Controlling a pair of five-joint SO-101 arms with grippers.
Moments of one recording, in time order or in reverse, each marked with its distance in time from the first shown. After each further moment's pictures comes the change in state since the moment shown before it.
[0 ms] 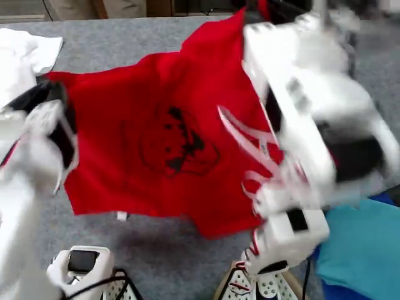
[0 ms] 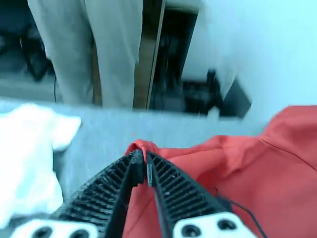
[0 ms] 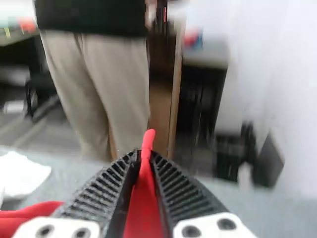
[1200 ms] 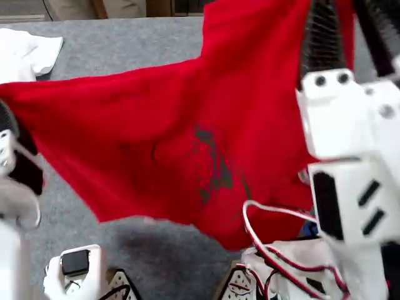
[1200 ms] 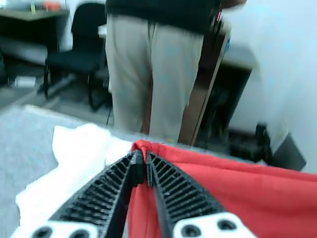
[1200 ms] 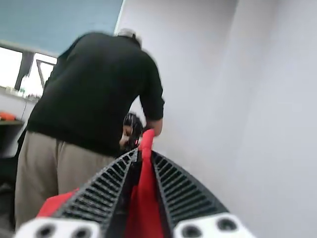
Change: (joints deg) left arm -15.2 -10.8 19.7 -10.6 0.0; right arm -0.1 -18.5 17.2 -22.8 13.1
